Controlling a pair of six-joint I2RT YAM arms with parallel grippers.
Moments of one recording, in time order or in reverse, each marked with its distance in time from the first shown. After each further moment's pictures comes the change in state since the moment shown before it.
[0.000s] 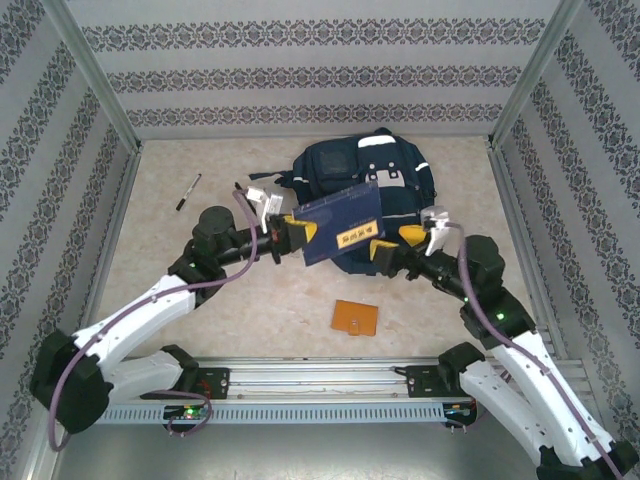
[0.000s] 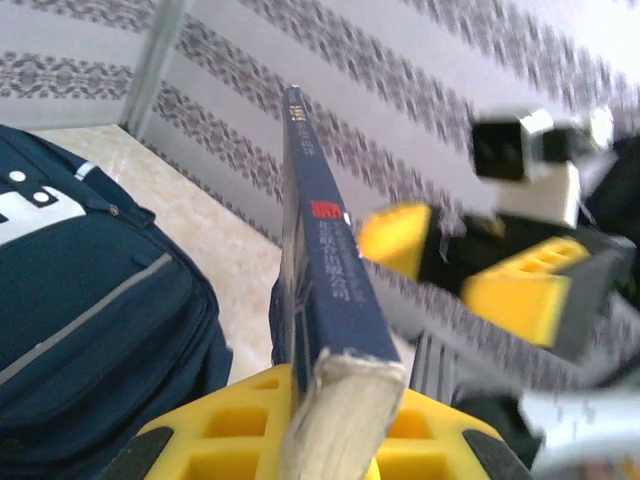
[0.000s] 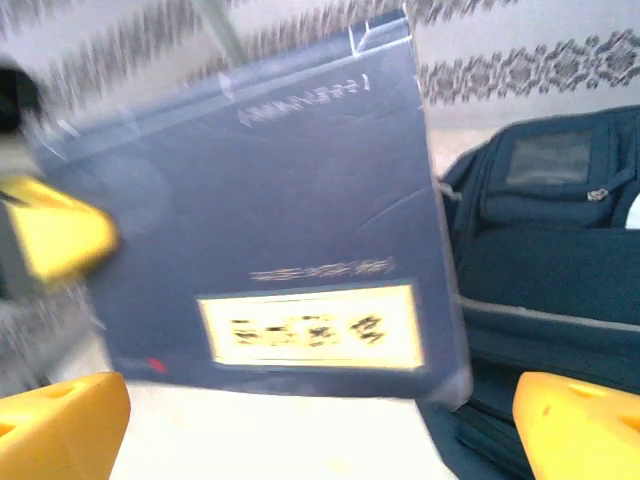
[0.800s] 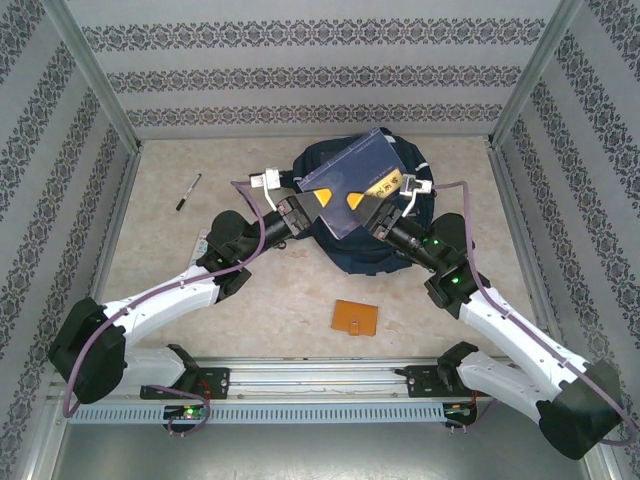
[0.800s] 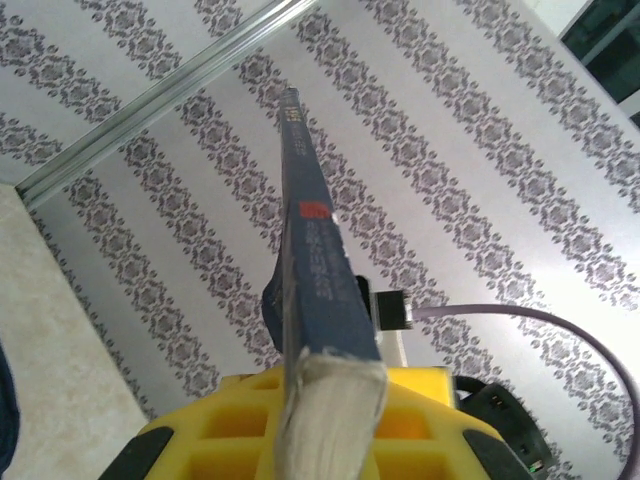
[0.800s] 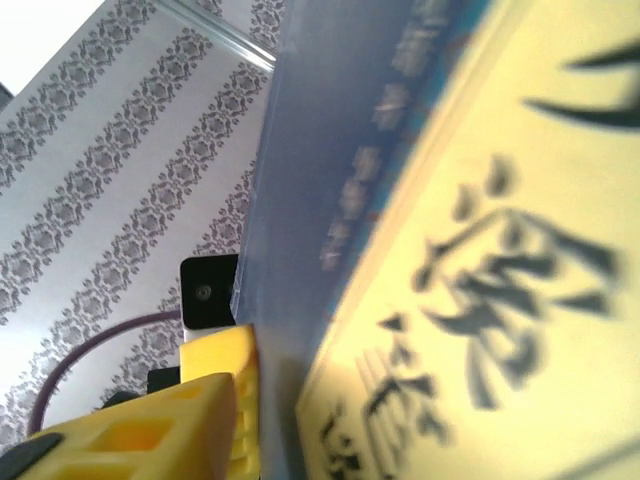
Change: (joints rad) left arm -0.119 0.151 0.043 0.431 -0.283 -0.518; right arm 0.129 0.363 -0.005 0.731 -0.035 0.653
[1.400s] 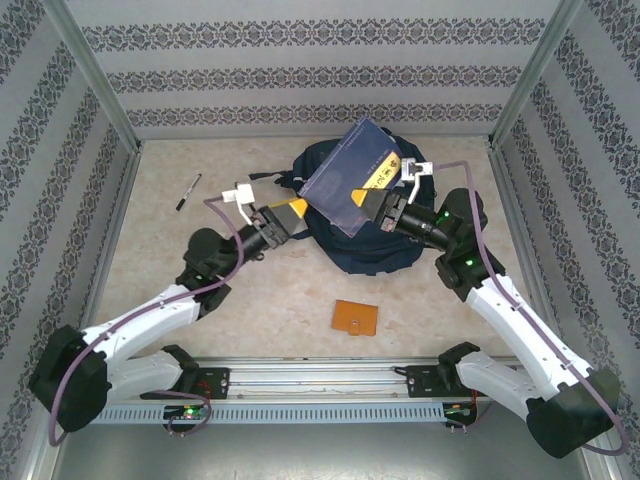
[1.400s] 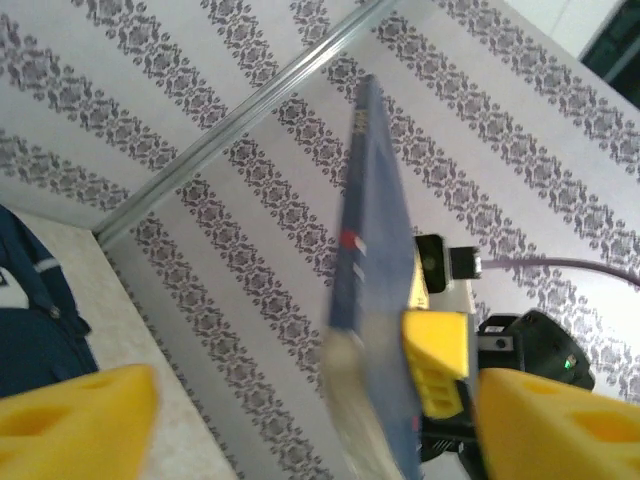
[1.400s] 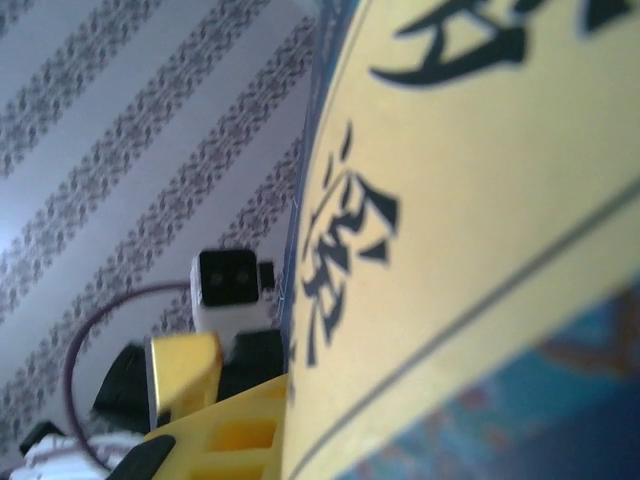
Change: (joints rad) left arm 0.135 -0.204 -0.181 -0.037 0.031 0.090; right arm -0.138 0.030 0.209 -0.304 -0.318 -0.249
